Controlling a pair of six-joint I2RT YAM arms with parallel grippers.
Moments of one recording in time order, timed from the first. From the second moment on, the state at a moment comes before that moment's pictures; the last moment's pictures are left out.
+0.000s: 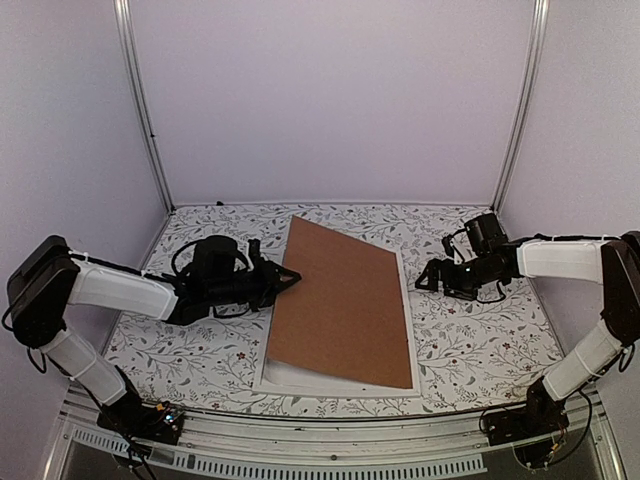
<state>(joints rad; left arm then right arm) -0.74 1.54 0.65 0.52 0.22 -1.21 0.33 1.53 0.84 -0.29 -0.33 0.41</state>
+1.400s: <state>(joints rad) -0.79 1.61 0.85 -0.10 0.10 -1.00 0.33 1.55 0.81 -0.24 -0.38 0.41</state>
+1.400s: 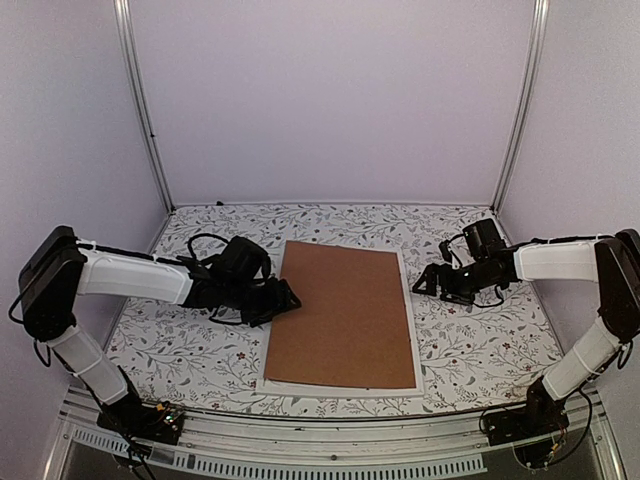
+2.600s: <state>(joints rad) -0.82 1.53 0.84 -0.21 -0.07 -0.89 0.49 1.42 0.76 -0.29 -0.32 0.40</state>
